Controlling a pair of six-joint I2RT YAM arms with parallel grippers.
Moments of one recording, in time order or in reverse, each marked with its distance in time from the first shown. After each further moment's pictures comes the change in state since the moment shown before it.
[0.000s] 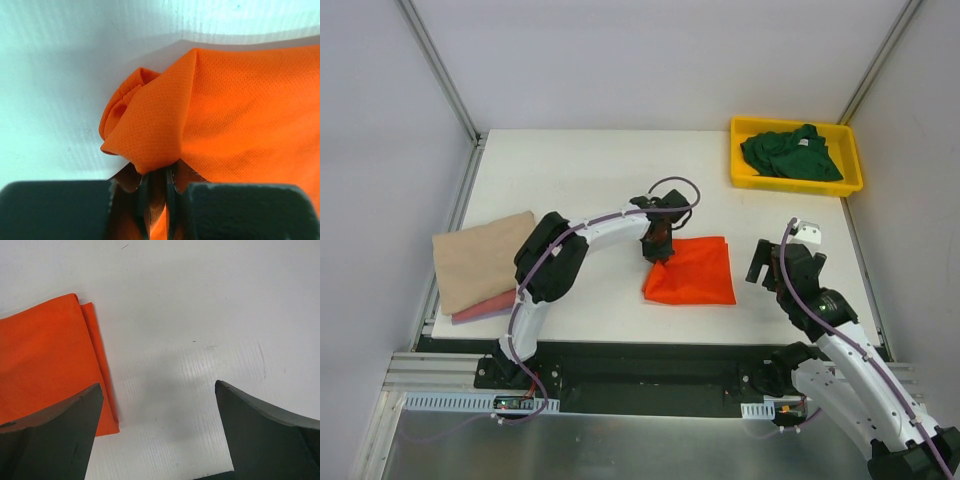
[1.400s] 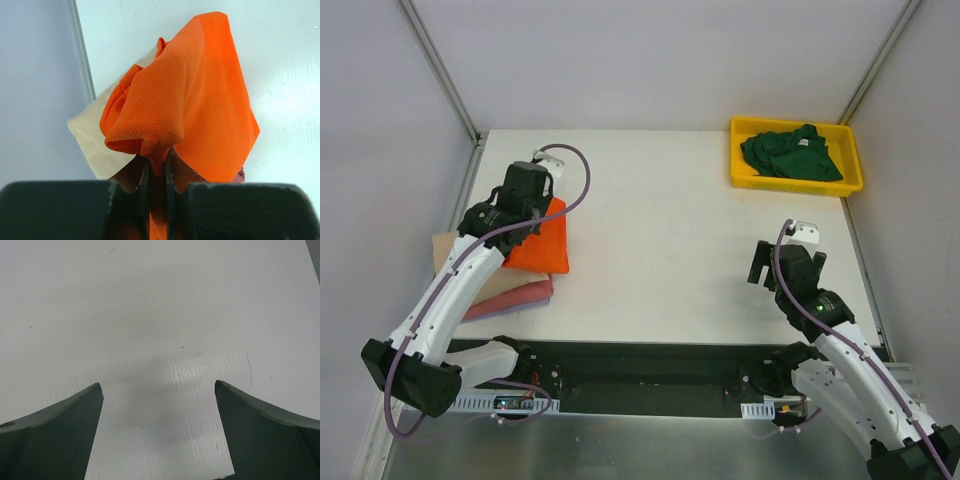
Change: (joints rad) left arm 0.429 -0.973 -0.385 -0.105 -0.342 1.014; right arm -0.007 -0.002 -0.037 0.044 0.054 -0.078
